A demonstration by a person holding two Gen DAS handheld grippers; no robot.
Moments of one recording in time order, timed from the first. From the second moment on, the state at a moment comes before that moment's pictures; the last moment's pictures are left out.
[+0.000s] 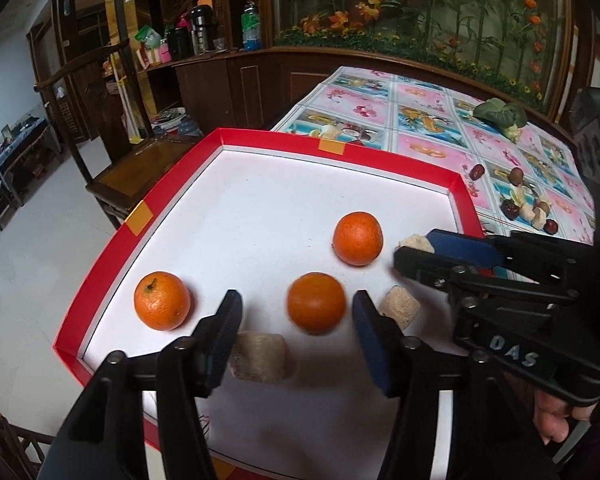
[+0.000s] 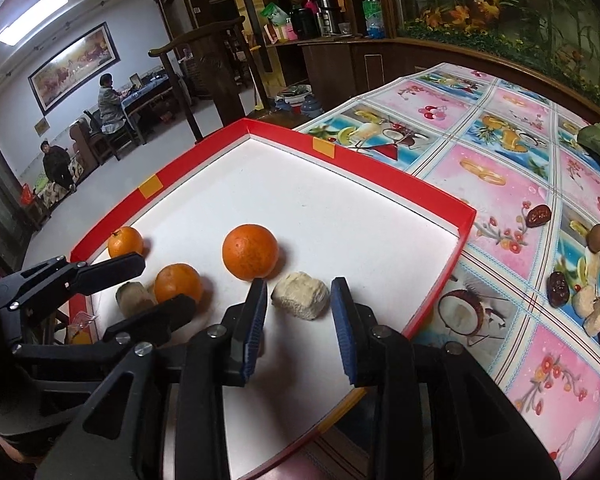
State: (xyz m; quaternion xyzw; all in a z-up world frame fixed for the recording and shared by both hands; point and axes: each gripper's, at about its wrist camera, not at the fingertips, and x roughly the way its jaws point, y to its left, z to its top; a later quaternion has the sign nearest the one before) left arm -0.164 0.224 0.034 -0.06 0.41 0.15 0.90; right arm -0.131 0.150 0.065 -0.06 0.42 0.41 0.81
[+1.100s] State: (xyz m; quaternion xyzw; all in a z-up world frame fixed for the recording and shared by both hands) left arm -0.081 0.065 0.047 0.04 0.43 0.01 0.90; right arm -0.048 -0.071 0.046 -0.06 0.45 0.26 0.85
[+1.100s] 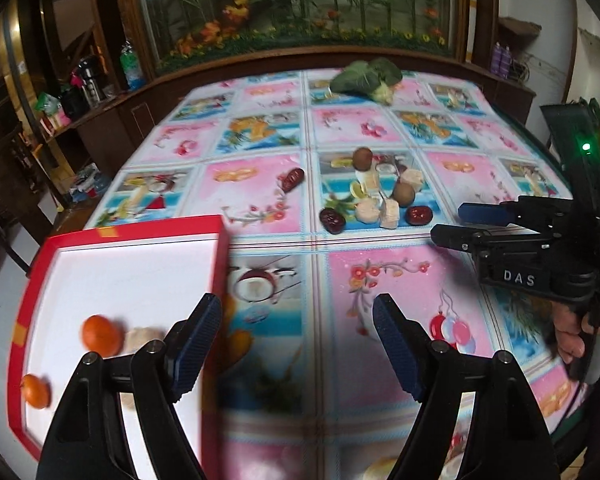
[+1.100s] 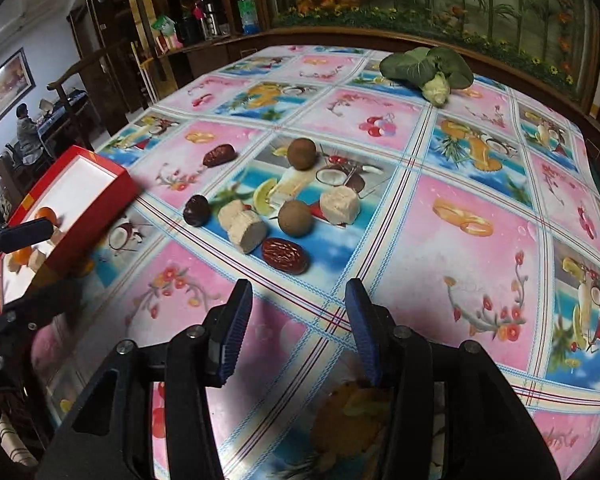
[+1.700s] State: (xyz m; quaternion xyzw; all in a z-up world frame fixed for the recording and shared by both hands) left arm -0.010 0.056 0.020 0.05 0.48 0.01 0.88; right arm -0.034 -0.051 0.039 -0.08 0.44 0.24 0.86
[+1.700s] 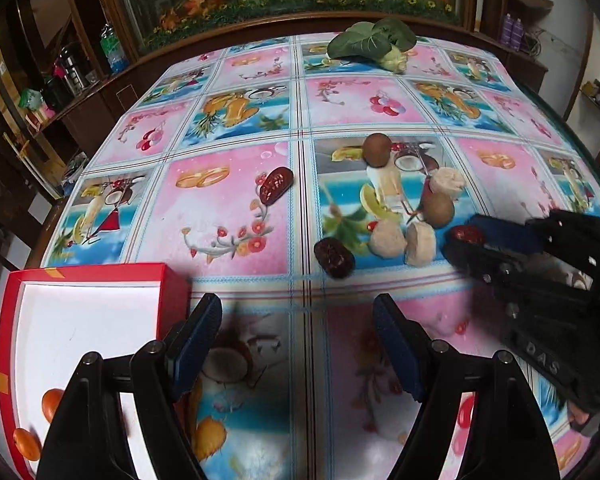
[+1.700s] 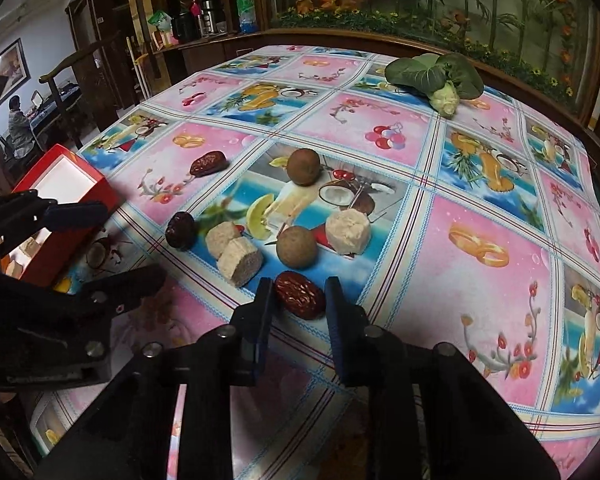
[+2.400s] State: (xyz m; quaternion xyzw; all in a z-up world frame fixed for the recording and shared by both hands) left arm 0.010 0.047 0.012 0.00 0.47 -0.01 0.88; right arm -0.026 -0.072 0.048 -0.01 0.45 0.22 0.86
